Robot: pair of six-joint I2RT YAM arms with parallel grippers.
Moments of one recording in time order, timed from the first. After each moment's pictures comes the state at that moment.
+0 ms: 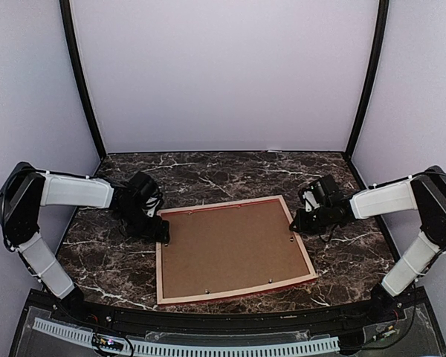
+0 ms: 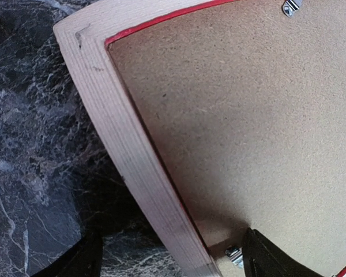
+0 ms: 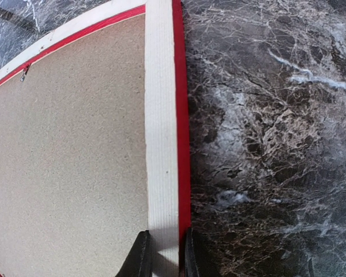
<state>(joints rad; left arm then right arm) -0.53 1.65 0.92 -0.57 0.09 -0.32 0.48 1.60 0.72 -0.13 -0.17 0.44</state>
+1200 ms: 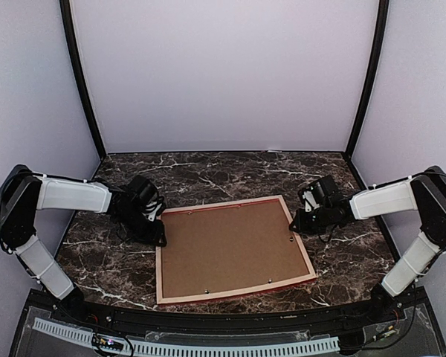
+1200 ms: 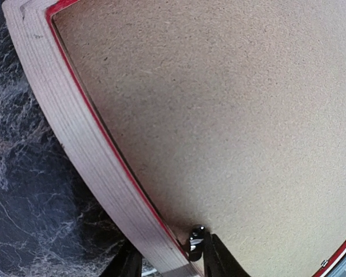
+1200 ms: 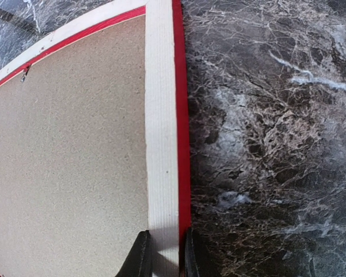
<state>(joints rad) -0.54 1.61 0.87 -0.54 0.16 -0.33 0.48 1.60 0.71 -0.12 -0.16 0.45</state>
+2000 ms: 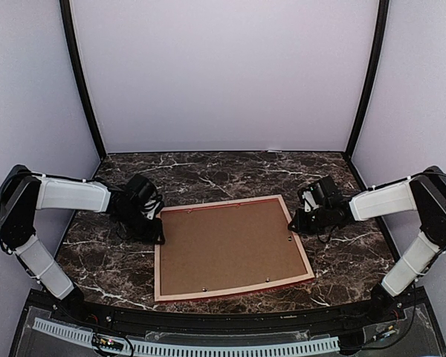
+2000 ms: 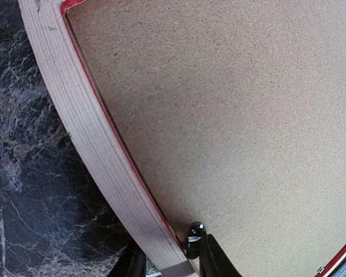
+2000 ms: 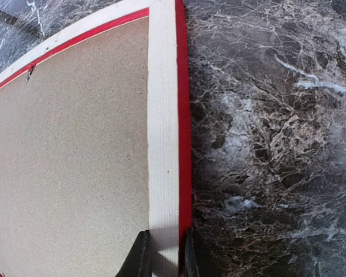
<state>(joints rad) -0.54 1.61 0.87 -0.53 0.16 -0.34 0.49 1.60 0.70 -0.09 -0.17 0.46</state>
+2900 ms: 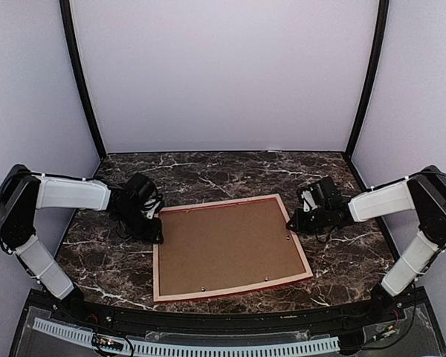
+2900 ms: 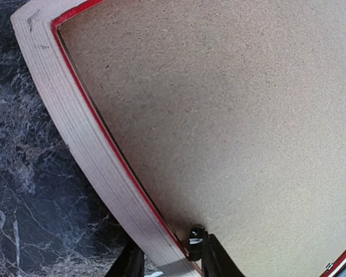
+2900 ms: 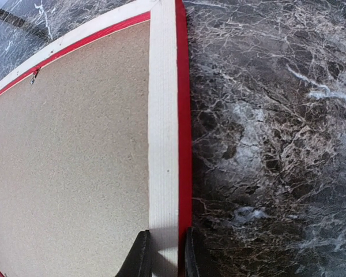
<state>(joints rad) -0.53 1.61 0.89 -0.56 0.11 -0.28 0.49 1.62 0.69 -0.03 -0.19 0.46</state>
